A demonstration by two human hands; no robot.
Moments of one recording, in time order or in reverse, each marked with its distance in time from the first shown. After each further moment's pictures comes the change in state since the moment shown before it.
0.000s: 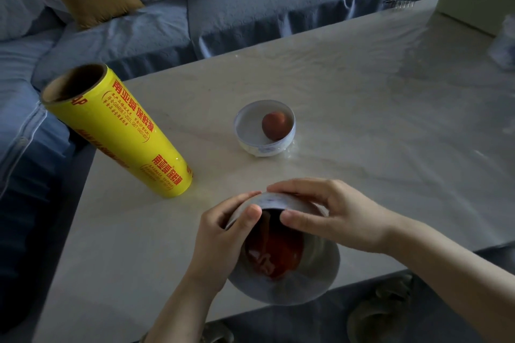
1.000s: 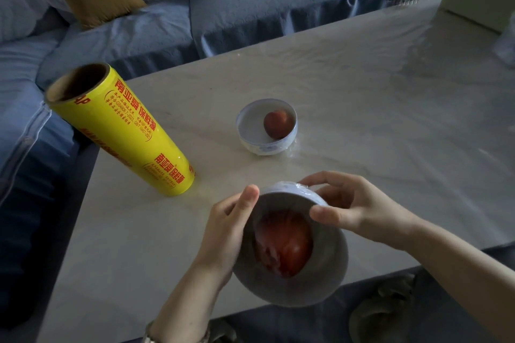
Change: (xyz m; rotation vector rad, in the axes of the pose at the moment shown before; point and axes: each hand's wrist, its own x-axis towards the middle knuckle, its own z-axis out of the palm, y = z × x) left_hand 0.005 0.007 0.010 -0.072 -0.021 -0.126; right_hand -0.009 0.029 -0.005 0.448 0.100 0.044
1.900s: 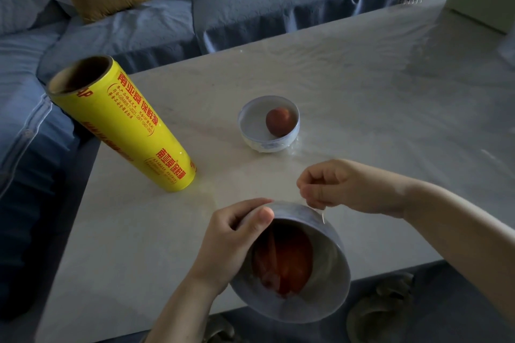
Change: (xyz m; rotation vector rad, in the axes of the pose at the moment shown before) left_hand -0.011 -0.002 -0.009 0.043 -0.108 -0.005; right_hand 0.024 -0.034 -0.003 -0.333 -0.231 0.165
